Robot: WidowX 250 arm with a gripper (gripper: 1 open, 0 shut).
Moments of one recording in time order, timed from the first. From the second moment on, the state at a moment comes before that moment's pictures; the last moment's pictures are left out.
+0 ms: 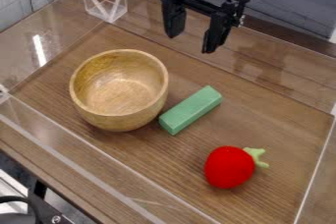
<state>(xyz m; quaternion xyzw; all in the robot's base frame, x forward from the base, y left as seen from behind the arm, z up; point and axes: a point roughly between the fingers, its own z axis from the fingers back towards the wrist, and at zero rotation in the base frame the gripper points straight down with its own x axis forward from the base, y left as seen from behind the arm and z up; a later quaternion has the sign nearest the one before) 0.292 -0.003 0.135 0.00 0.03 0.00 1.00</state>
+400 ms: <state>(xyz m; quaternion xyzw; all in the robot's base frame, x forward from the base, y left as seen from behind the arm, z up) 0.270 -0.003 0.098 -0.01 0.07 -0.03 1.00</state>
